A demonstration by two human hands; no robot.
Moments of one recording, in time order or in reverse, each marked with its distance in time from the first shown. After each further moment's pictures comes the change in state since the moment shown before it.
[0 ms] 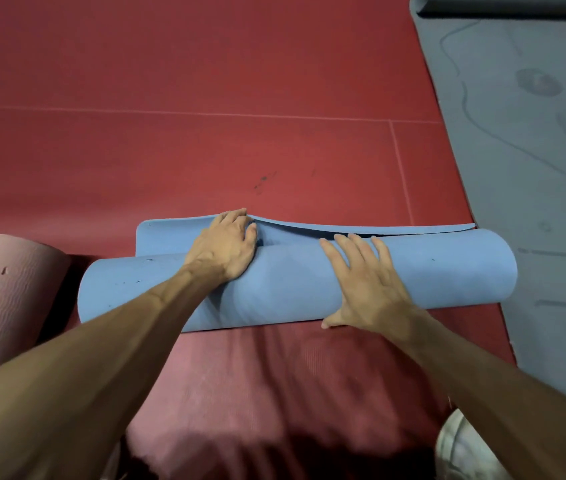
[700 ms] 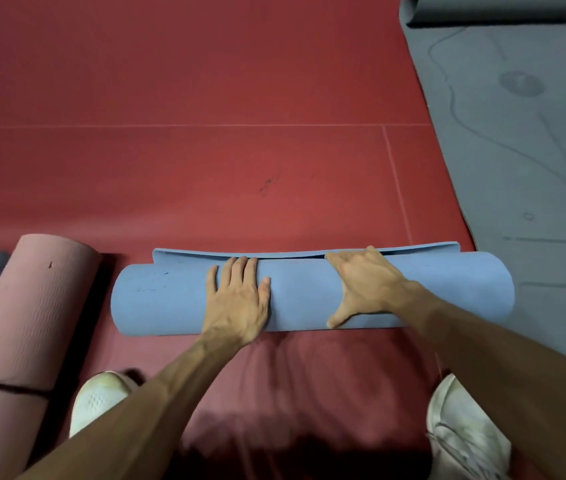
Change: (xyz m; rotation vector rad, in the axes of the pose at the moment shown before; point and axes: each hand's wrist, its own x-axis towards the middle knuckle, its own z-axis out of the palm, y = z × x) left_hand -0.114 0.024 0.028 0.237 0.130 -0.047; right_hand -0.011 0.004 -0.025 0.080 -0.197 -0.137
